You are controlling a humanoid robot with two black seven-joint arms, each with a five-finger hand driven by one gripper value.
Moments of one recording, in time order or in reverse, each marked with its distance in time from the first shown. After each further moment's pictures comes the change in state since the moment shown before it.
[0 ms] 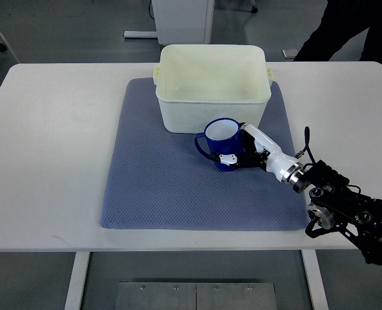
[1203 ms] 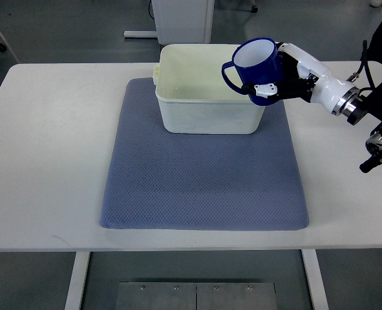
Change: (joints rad) left arm 0.000 0.000 0.001 0.000 0.000 0.000 0.001; right arm 0.231 -0.312 0.112 0.335 0.067 0.051 -0.230
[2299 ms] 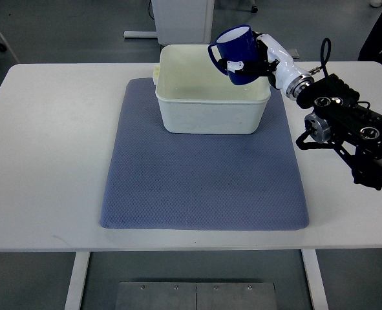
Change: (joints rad) left arm 0.001 0.000 -0.001 0.000 0.000 0.000 0.000; right arm 0.098 0.387 0.022 -0.486 0.014 -0.168 -0.112
